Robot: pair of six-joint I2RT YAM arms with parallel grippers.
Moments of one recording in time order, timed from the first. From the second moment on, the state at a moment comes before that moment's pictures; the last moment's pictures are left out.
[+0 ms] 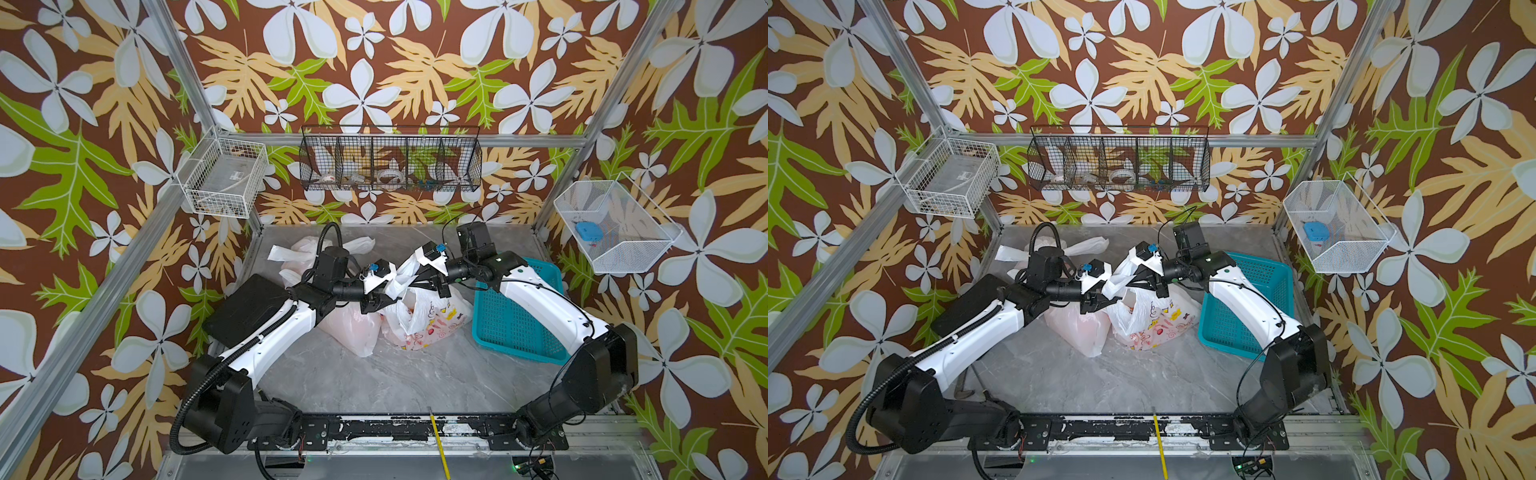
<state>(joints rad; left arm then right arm) -0.43 1.35 0.98 -0.14 0.86 0.47 0.43 1.58 1.38 -0.53 -1.09 -0.69</state>
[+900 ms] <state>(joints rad) -0.45 1.32 0.90 0.34 0.88 0.07 0.40 1.47 1.32 -0.49 -0.96 -0.68</state>
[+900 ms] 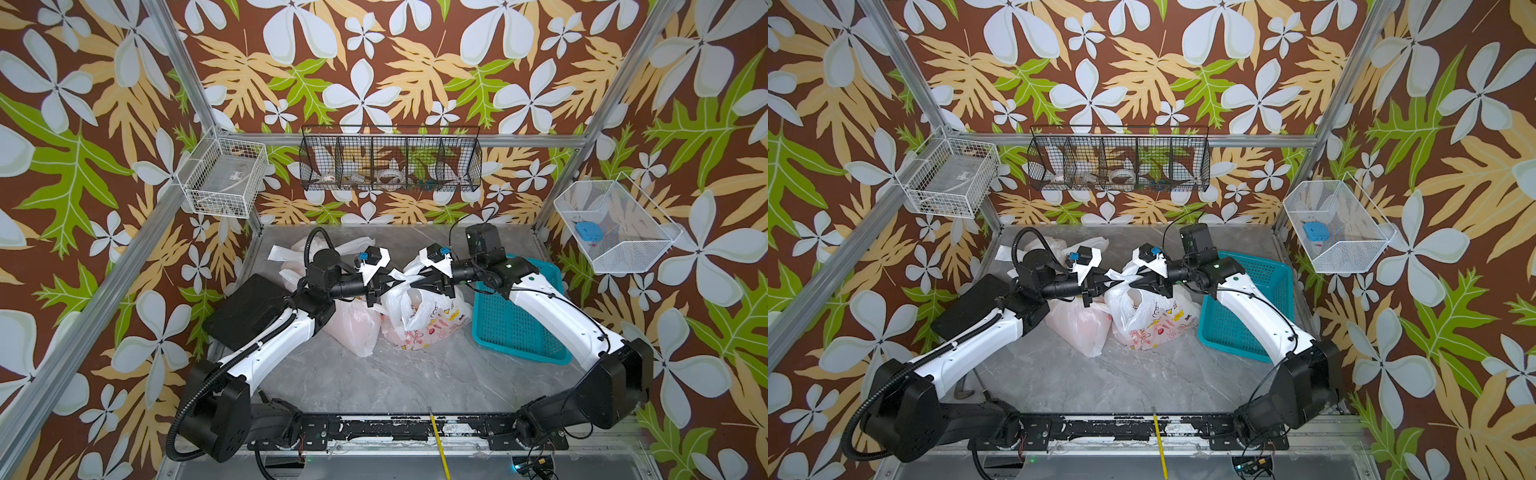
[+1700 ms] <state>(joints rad) -0.45 1.34 0.90 0.33 0.86 0.09 0.37 1.50 1.46 -0.50 -0.98 -0.68</state>
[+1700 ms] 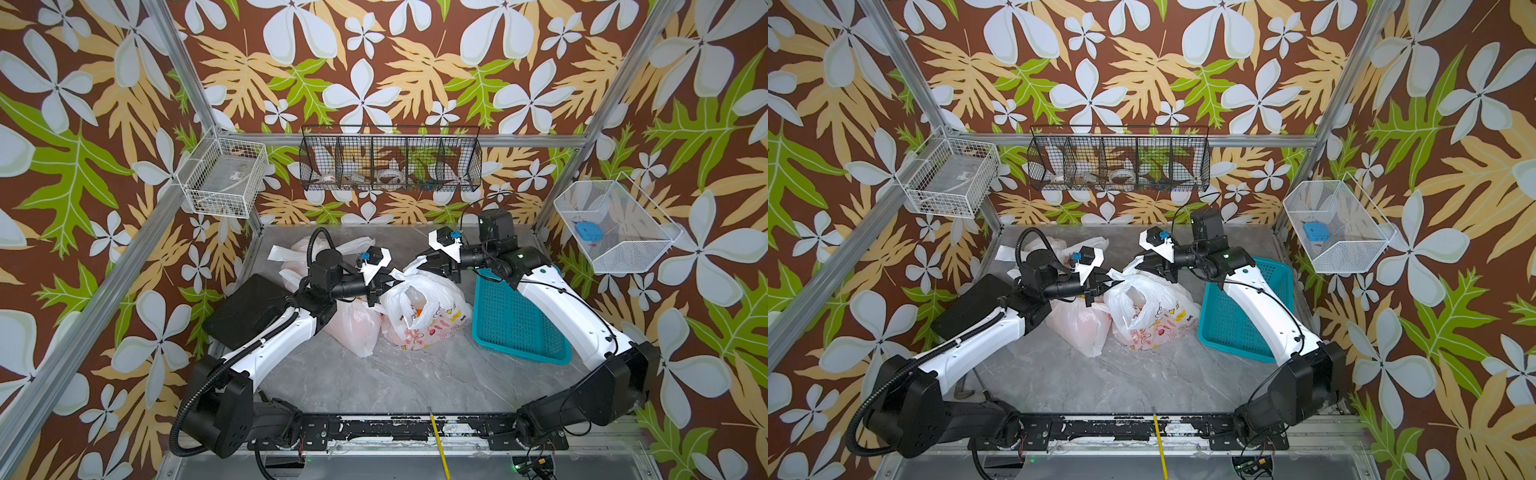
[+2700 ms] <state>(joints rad) -0.45 1.42 0.94 0.35 0.74 0.06 0.39 1.25 1.20 -0.48 -0.93 -0.64</state>
